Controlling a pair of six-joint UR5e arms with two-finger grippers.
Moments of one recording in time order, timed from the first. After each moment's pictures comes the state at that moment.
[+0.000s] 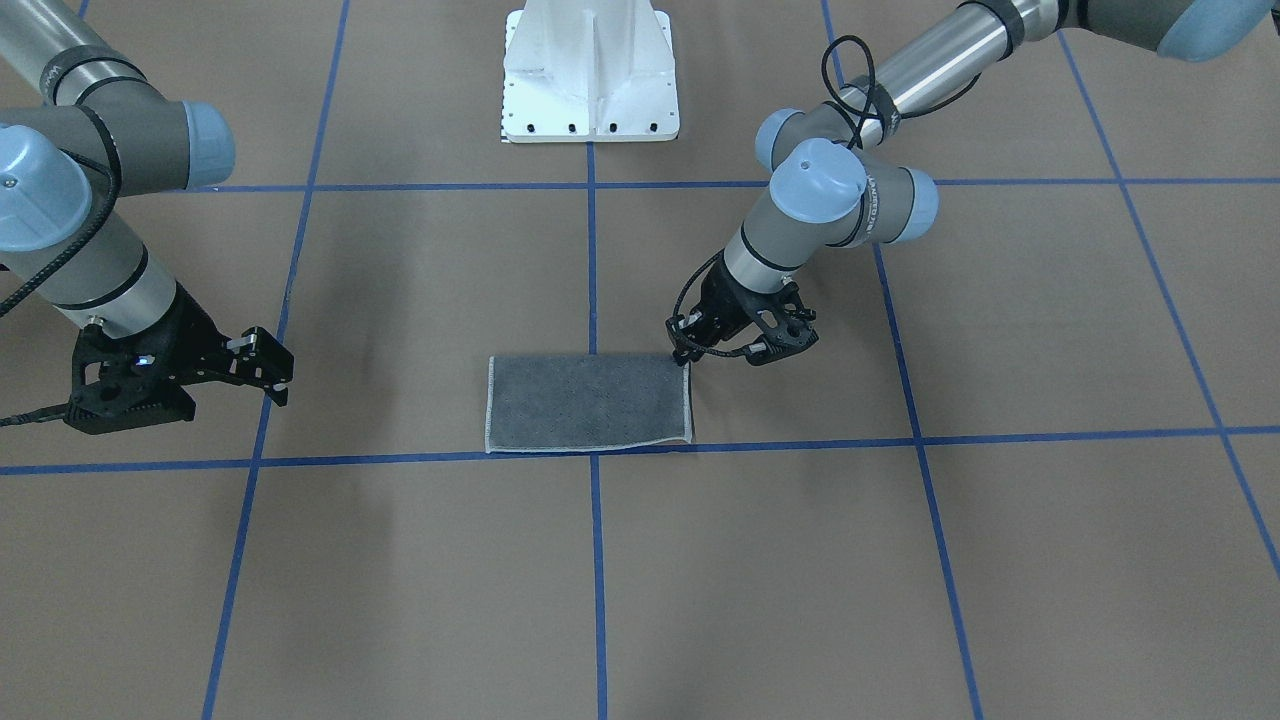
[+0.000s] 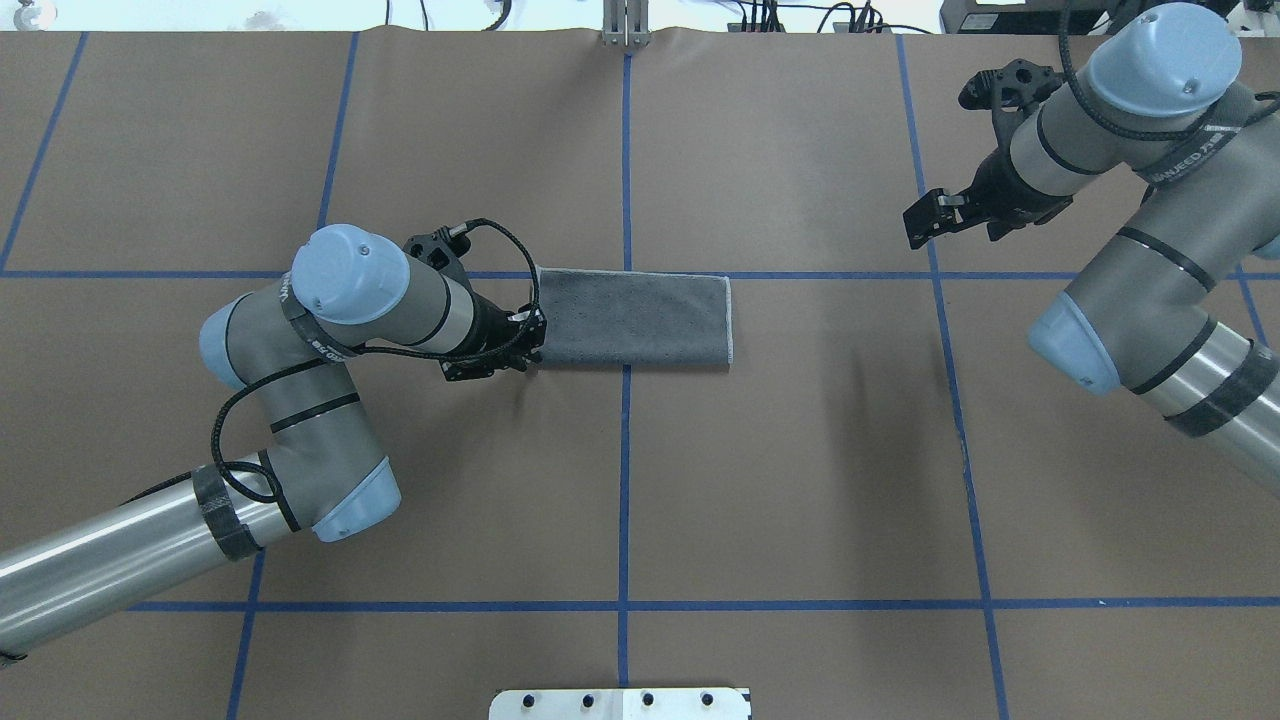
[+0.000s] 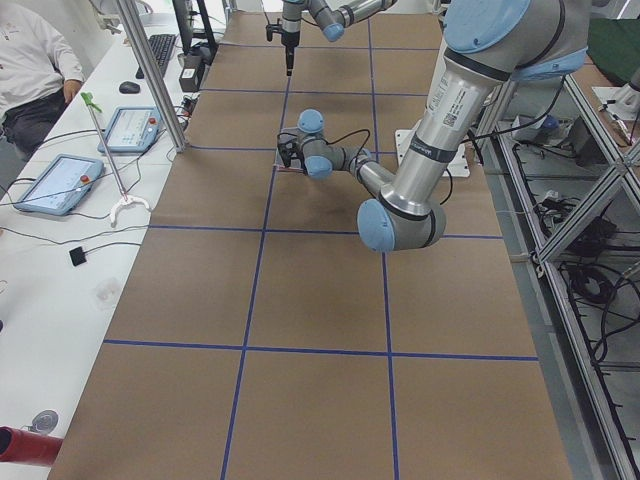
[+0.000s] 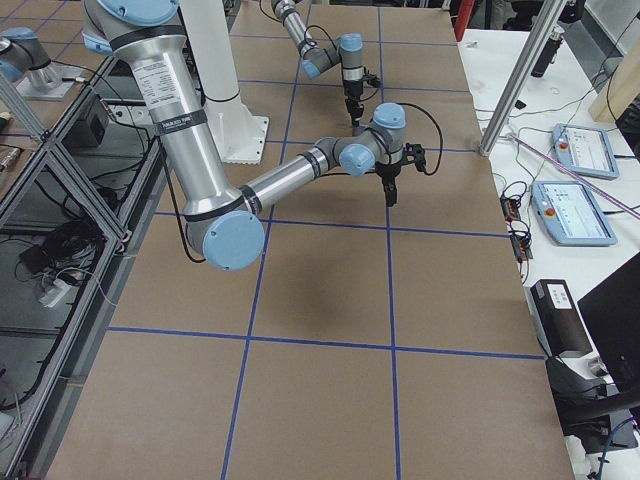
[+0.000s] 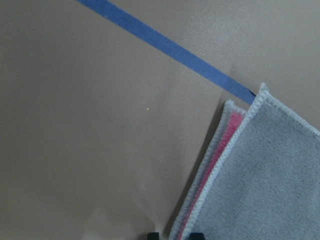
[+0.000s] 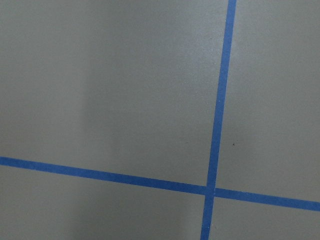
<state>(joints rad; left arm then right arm) -0.58 -2.15 -1.43 -2.23 -1.95 -1.72 0.94 -1.20 1.68 -1.37 2.10 0.76</state>
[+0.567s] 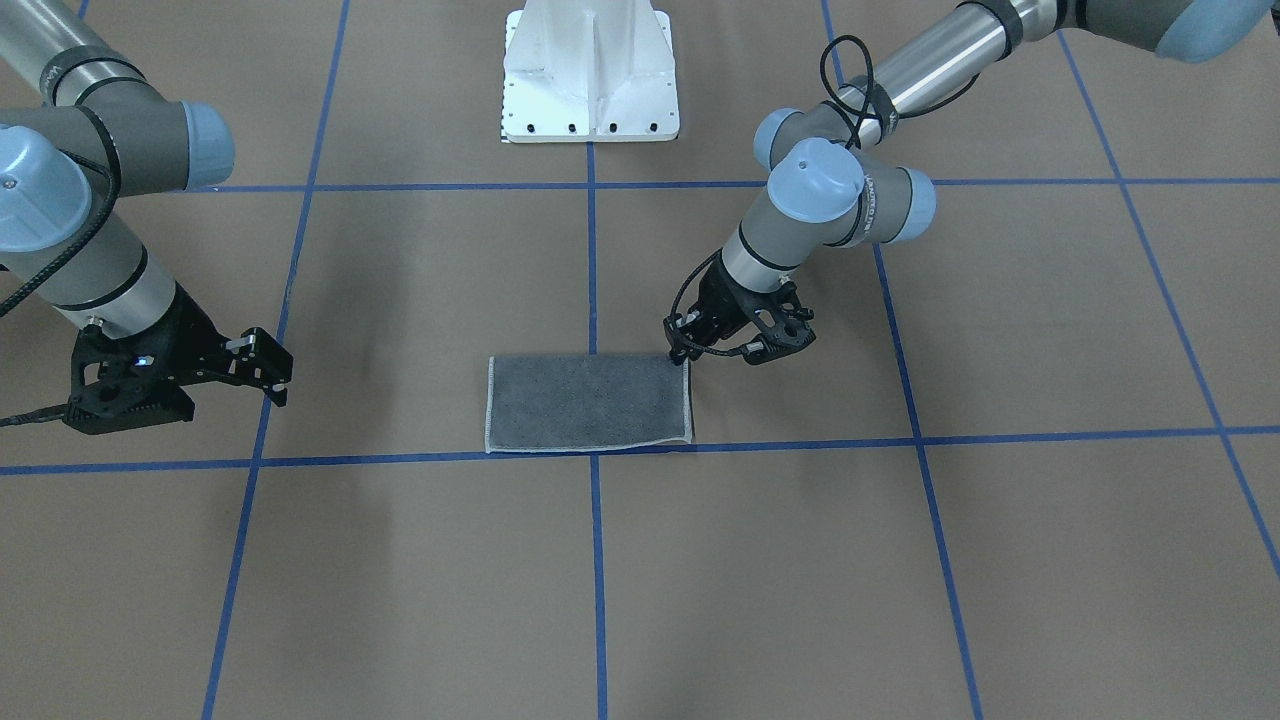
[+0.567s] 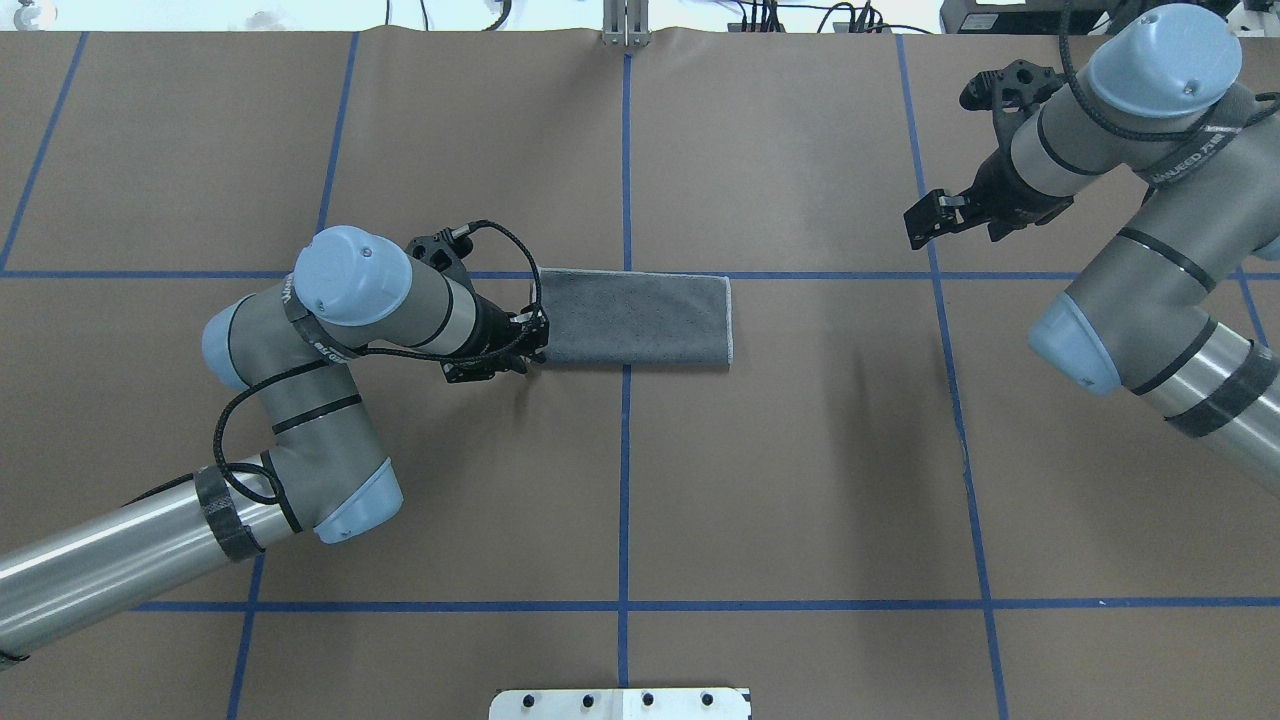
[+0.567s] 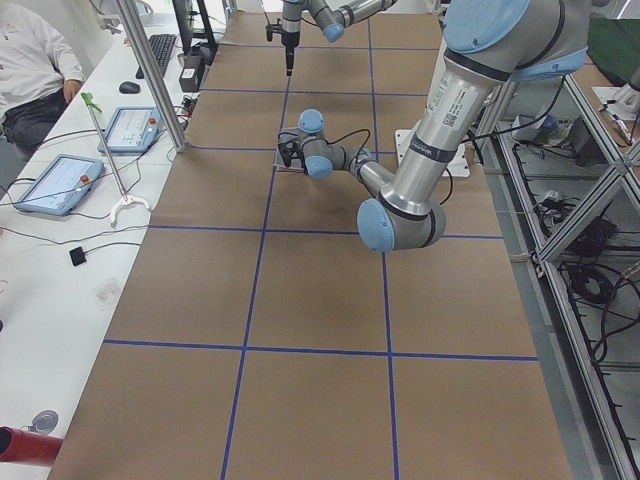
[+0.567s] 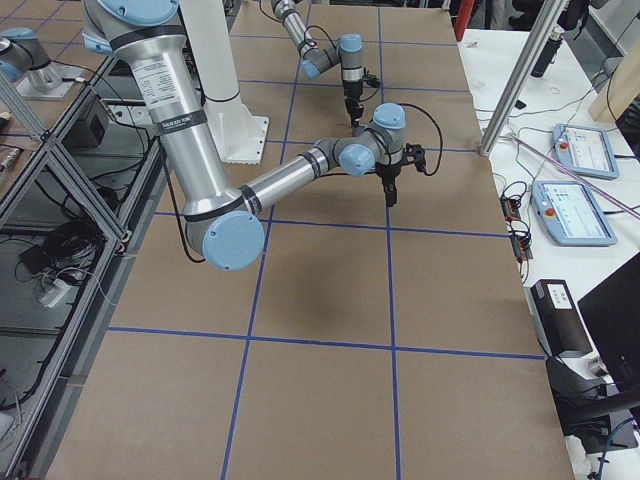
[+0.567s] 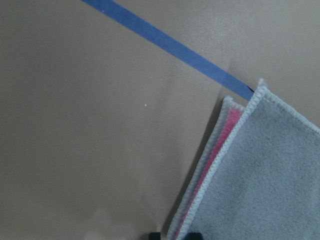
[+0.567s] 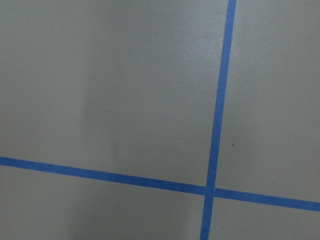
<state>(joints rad) -0.58 -2.15 -1.42 -2.24 -1.95 -1.72 0.94 -1.20 1.68 -1.37 2.10 0.76</state>
